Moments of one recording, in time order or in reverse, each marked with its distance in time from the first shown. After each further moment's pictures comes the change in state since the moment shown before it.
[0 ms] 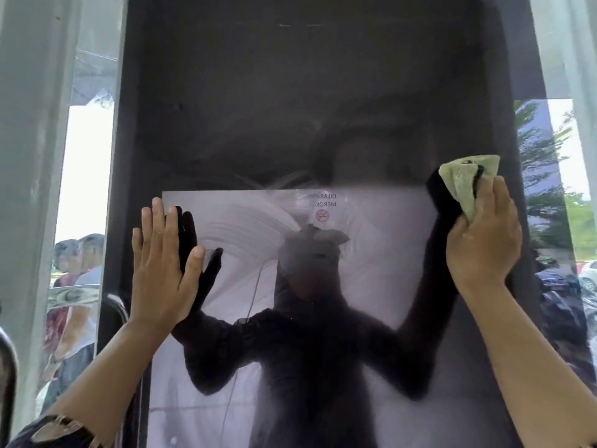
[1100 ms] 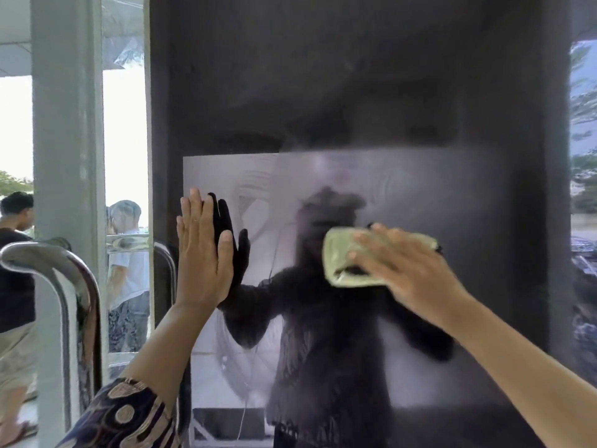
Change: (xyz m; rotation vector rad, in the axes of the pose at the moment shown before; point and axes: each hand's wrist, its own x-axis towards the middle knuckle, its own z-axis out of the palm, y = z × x) left_hand -0.052 -0.007 -0.003 -0.156 -0.024 -0.029; right_hand -0.120 -0.027 -0.002 0.037 -0.182 -1.074
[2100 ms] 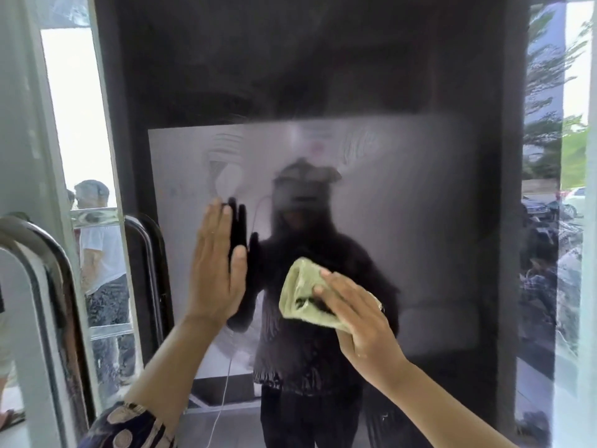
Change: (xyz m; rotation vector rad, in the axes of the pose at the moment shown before) left_hand -0.056 0.038 0.006 -0.131 -0.079 0.138; right_hand -0.056 -0.118 -0.014 0.616 0.087 0.436
